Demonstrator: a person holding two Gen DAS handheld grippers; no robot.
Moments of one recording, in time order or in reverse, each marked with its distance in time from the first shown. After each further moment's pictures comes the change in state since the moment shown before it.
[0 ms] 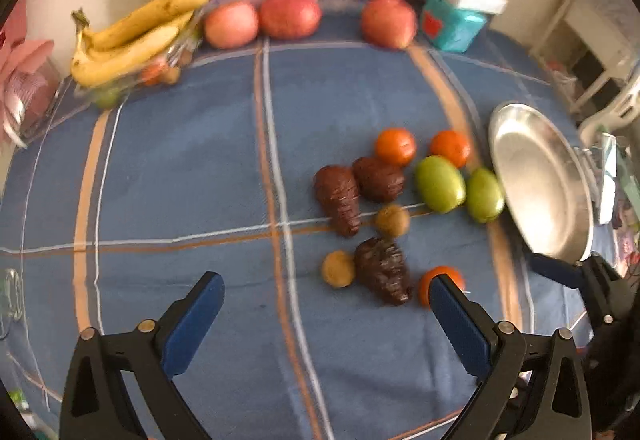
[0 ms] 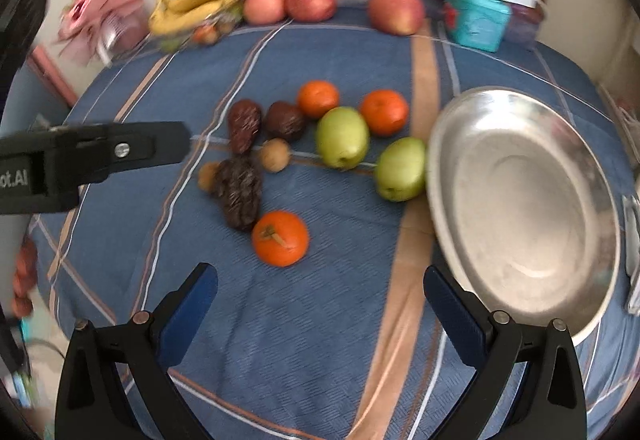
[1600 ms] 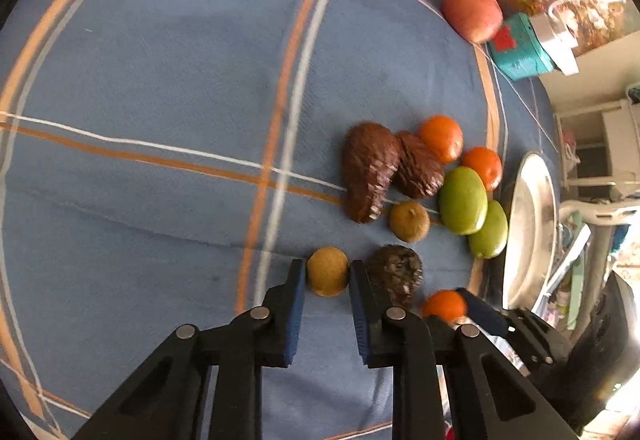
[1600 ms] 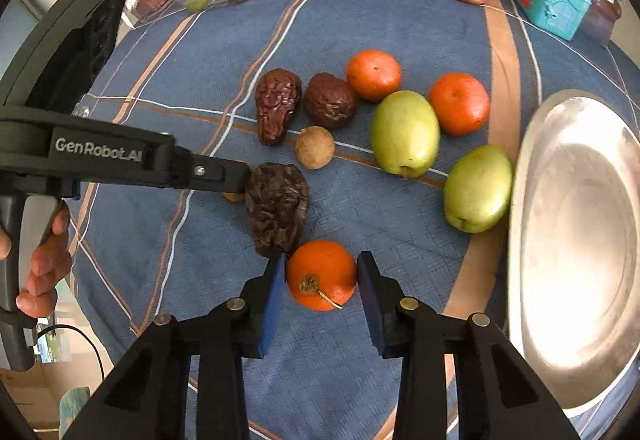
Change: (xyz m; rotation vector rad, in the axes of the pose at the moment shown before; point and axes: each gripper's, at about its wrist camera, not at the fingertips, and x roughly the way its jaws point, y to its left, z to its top) left arm 0.057 0.057 -0.007 -0.389 0.198 -0.243; right arm 0.047 0.011 0.034 -0.064 0.155 0.123
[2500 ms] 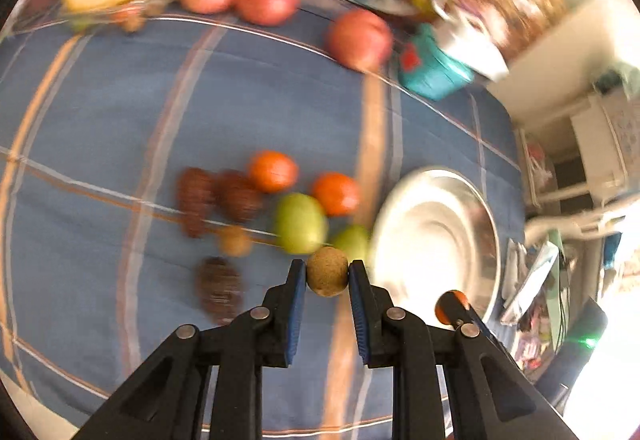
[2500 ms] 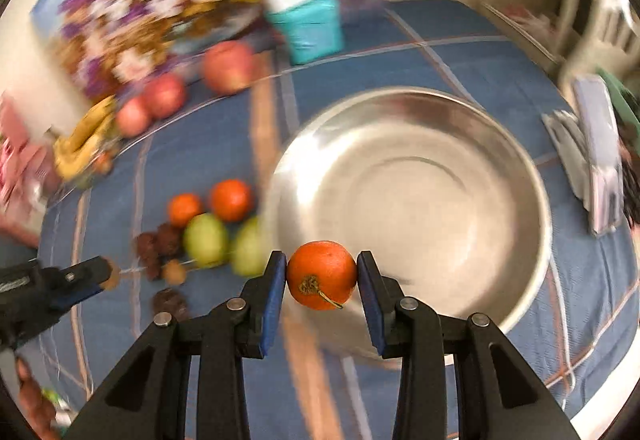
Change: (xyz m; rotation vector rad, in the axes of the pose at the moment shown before) left arm -0.028 -0.153 -0.019 0.044 -0.146 0.007; right arm -0.101 -0.112 -0.028 0.560 -0.254 -0.234
